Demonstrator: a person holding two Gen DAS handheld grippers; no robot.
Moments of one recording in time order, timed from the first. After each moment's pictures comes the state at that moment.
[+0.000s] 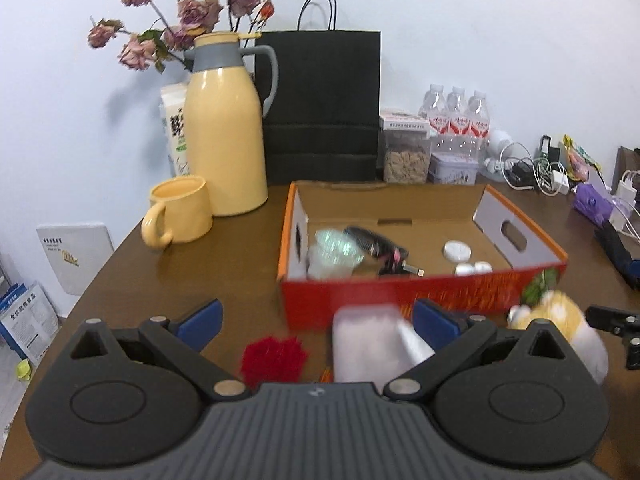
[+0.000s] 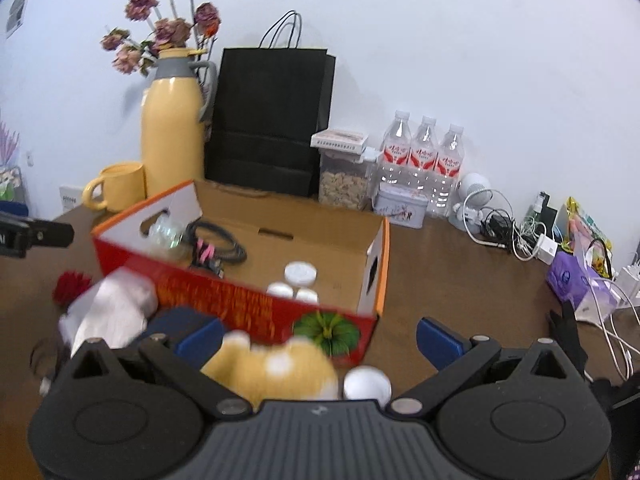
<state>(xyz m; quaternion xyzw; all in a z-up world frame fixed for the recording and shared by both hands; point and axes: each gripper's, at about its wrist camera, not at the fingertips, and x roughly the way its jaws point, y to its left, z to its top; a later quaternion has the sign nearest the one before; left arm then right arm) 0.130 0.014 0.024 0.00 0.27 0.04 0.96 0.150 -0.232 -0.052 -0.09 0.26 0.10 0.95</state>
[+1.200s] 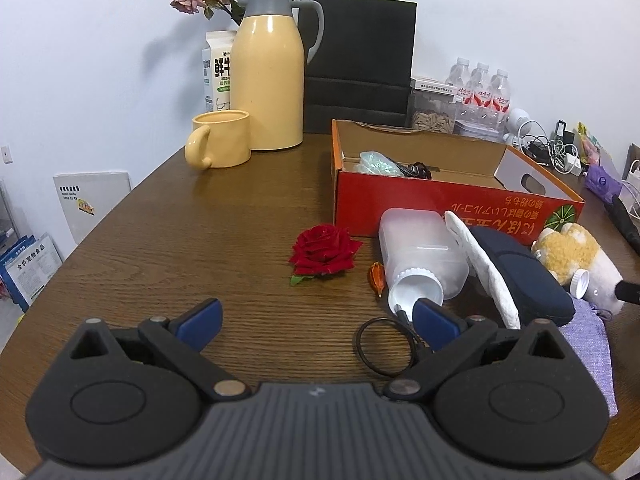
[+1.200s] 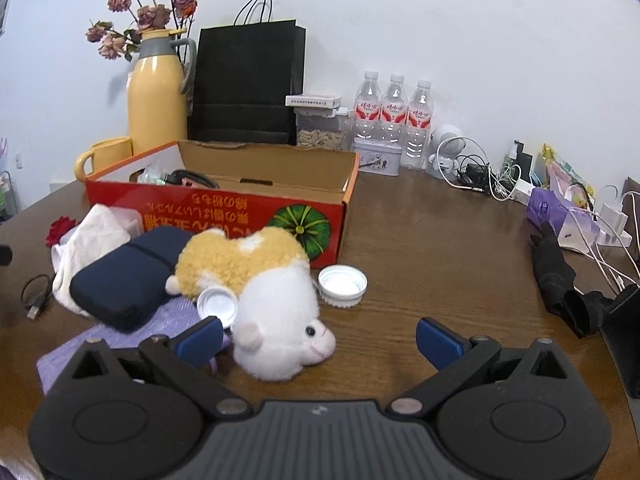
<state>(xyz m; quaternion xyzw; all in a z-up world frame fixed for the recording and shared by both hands) 0.072 0.051 -0.026 -0.03 0.30 0.05 0.95 0.113 -0.263 -0.099 -0.06 0.27 0.08 0.96</state>
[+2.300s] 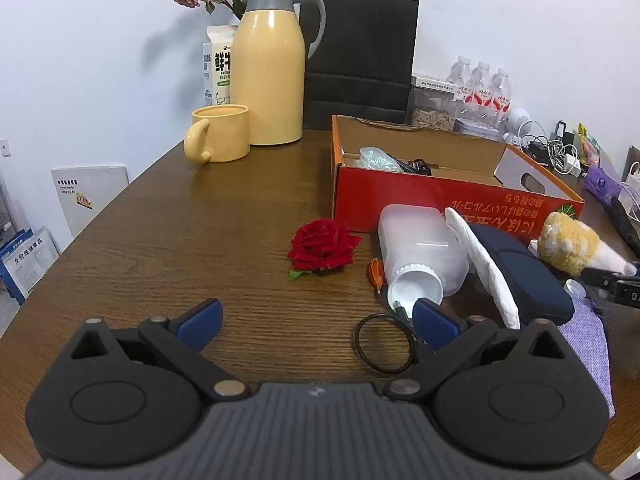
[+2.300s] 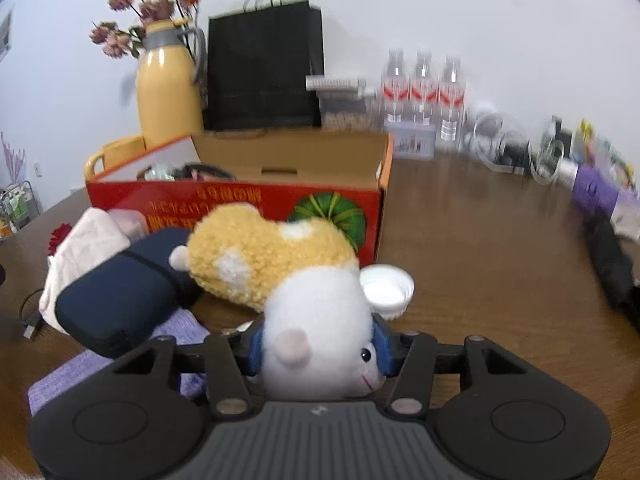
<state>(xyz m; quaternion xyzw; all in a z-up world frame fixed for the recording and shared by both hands) 0.073 0.052 -0.029 -0.04 0.30 0.05 0.95 0.147 -0.258 -0.119 -0.03 0.27 0.13 0.95</state>
